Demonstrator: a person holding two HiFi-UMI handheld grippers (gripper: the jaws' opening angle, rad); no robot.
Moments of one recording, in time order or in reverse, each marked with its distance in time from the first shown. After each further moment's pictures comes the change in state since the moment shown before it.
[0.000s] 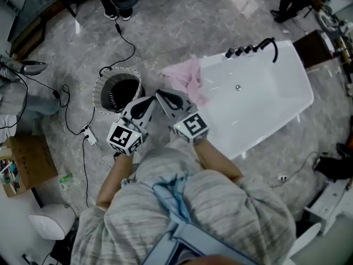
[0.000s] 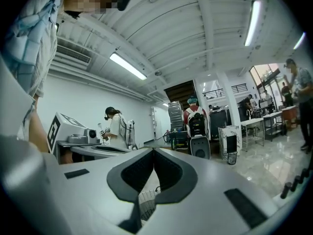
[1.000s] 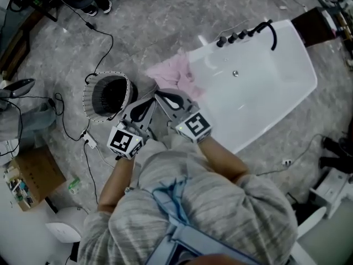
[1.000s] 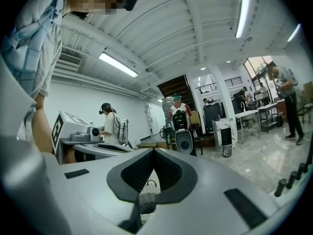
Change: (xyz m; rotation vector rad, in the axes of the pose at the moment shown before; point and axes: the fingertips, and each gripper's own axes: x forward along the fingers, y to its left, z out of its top) left arm 0.117 0.005 -0.023 -0.032 0.100 -0.085; right arm -0.012 -0.116 -0.026 0.044 0.032 -0.019
